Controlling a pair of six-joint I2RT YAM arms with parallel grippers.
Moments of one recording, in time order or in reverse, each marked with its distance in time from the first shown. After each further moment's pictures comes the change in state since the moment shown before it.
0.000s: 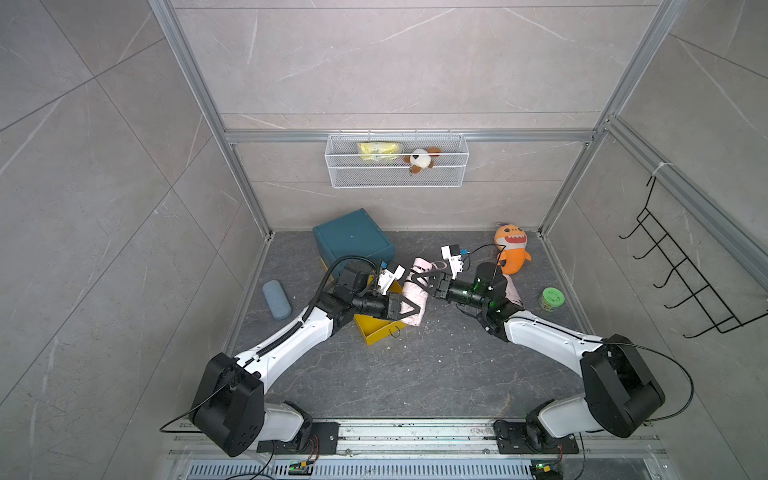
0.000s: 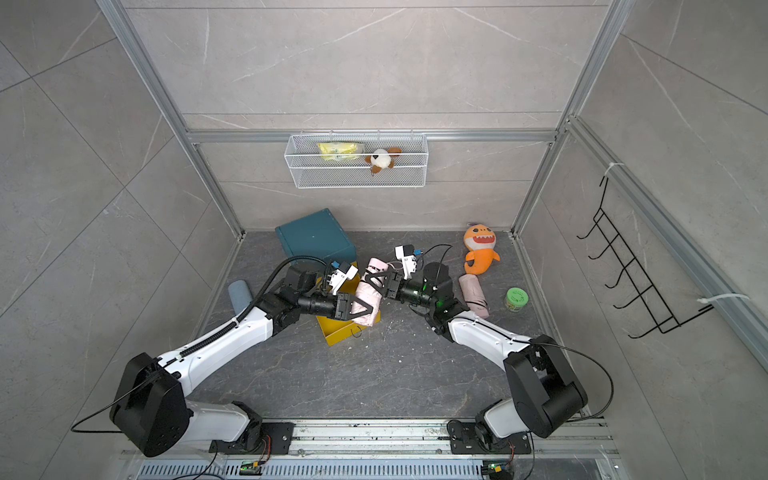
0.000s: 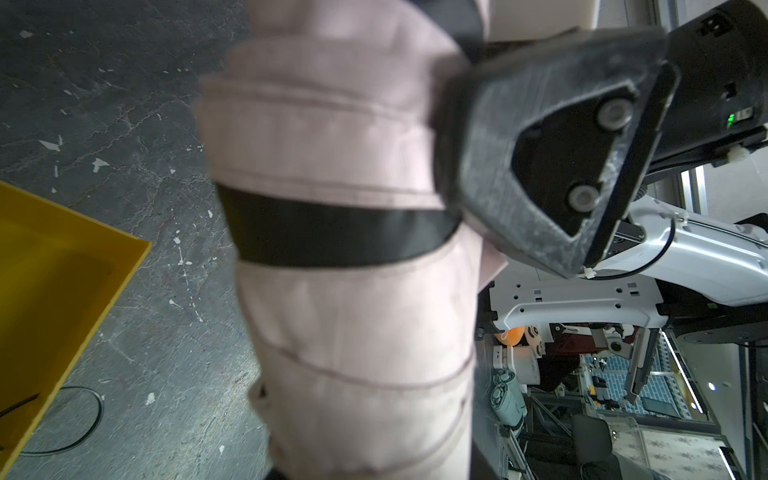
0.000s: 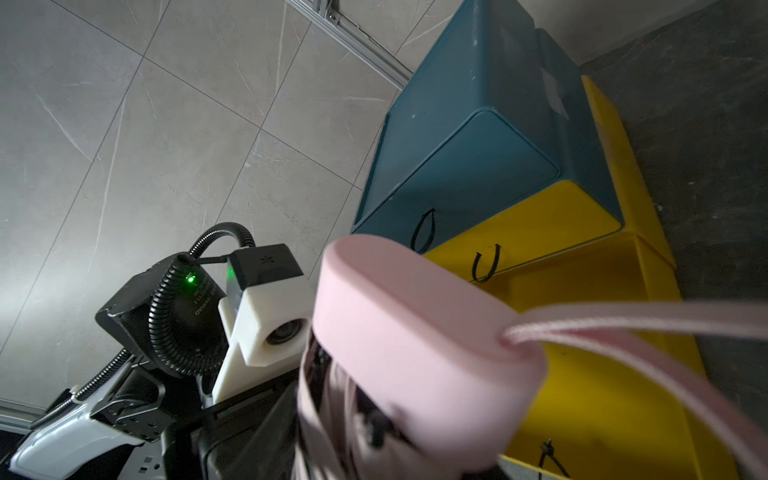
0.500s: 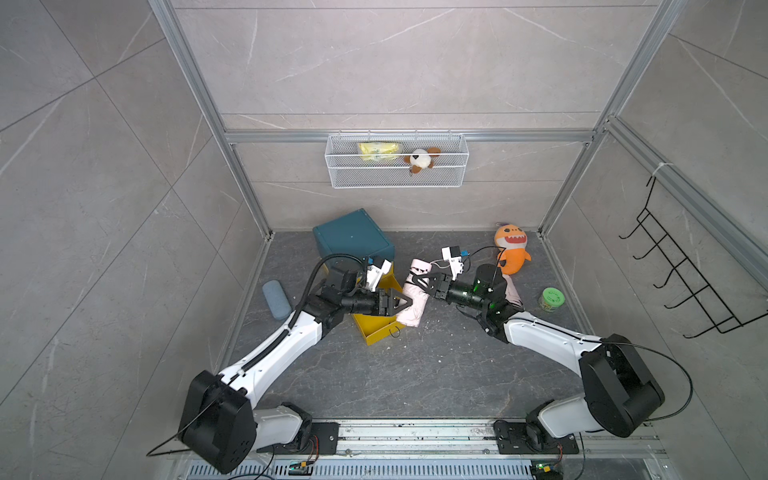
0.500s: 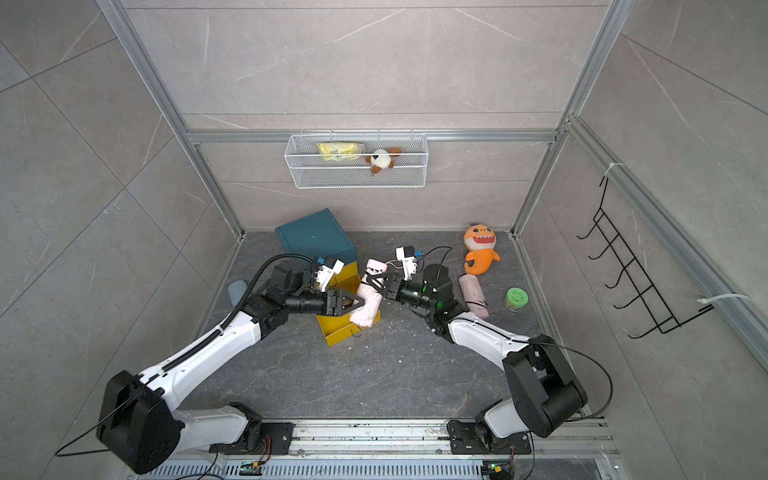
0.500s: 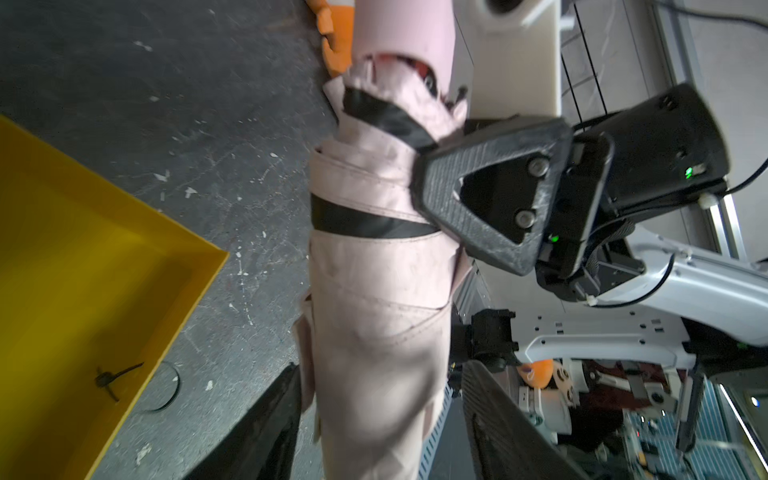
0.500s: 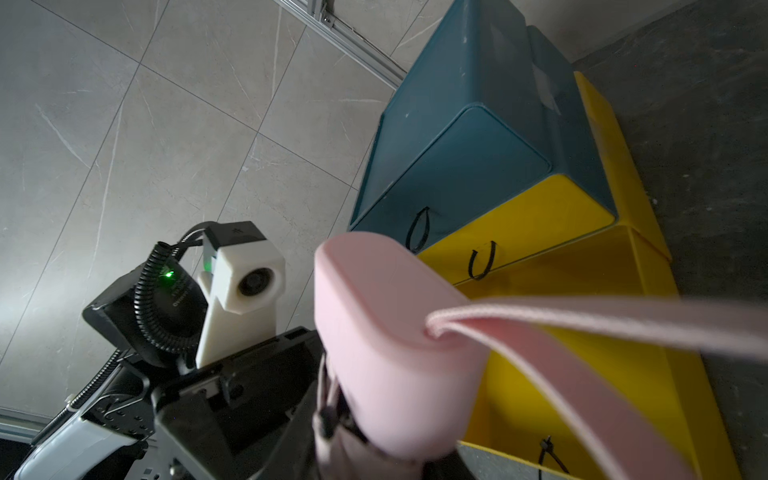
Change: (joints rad) left arm 0.070 -0.145 -0.018 -0.080 -0.160 0.002; right arm 0.006 0.001 -0.016 -0.002 0.028 0.013
